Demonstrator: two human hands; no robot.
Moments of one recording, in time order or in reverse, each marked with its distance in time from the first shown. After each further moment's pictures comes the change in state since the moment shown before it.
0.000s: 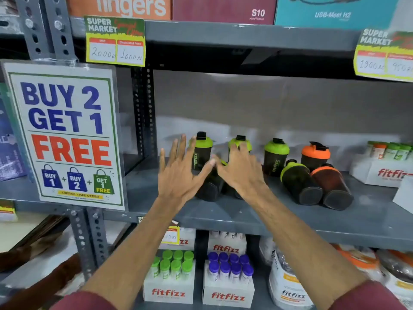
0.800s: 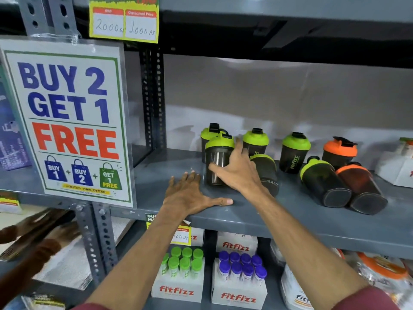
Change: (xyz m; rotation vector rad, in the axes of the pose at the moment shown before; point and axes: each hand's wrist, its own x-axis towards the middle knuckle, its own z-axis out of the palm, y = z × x) left_hand -0.014 -0.032 0.033 0.128 -0.678 -0.171; right_hand 0.012 -0.017 0.051 0.324 -0.219 0.115
